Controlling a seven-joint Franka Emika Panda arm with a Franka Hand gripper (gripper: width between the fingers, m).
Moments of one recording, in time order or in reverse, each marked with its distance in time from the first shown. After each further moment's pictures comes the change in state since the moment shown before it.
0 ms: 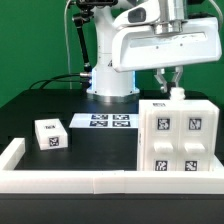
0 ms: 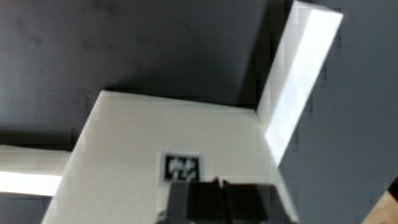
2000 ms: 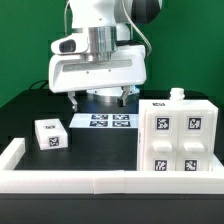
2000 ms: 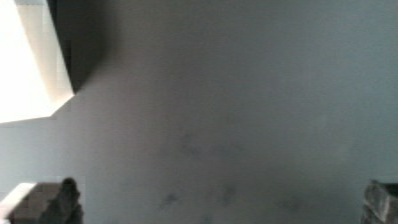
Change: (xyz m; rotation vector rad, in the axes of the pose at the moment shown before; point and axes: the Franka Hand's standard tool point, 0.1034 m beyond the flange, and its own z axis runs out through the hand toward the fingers) arm -0.139 0.136 0.026 -0.028 -0.176 -0.076
